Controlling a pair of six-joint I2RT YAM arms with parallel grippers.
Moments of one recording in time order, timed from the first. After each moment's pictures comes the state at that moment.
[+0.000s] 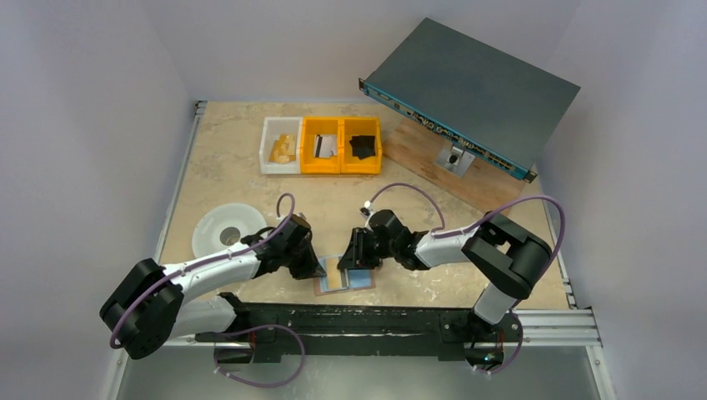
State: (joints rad) left arm -0.73 1.19 0.46 -0.32 0.13 -1.08; right arm 0.90 1.68 0.61 0.37 -0.34 1.01
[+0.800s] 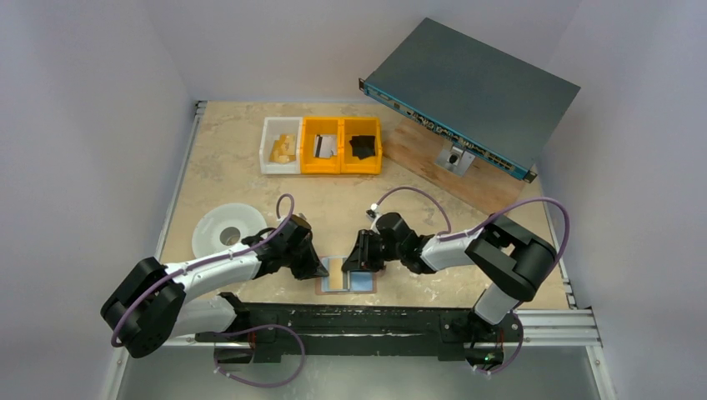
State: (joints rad) left arm -0.73 1.20 0.45 -0.28 0.14 -1.12; right arm 0.88 1.65 0.54 0.43 -0.36 1.05
